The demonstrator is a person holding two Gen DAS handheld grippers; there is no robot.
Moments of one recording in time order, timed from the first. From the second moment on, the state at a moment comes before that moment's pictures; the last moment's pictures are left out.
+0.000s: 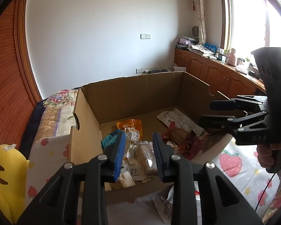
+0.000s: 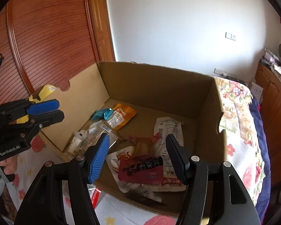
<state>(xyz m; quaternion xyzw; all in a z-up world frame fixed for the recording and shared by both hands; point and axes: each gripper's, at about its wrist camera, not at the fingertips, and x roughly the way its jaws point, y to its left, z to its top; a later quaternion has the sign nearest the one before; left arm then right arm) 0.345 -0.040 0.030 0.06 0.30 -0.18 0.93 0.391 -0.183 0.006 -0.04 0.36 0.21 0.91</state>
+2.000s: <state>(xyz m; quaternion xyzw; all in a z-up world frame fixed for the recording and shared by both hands) 0.225 -0.039 -0.030 0.03 0.35 -0.18 0.92 0.253 -0.185 -0.078 -0.03 0.47 0.22 0.86</state>
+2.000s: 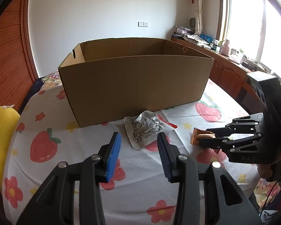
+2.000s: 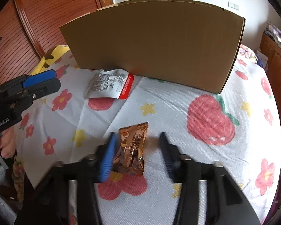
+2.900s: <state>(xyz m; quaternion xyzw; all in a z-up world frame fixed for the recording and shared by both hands) 0.297 -0.080 -0.056 0.02 0.39 -0.17 0.91 0.231 -0.187 -0.084 -0.07 0.42 0.21 0.88</state>
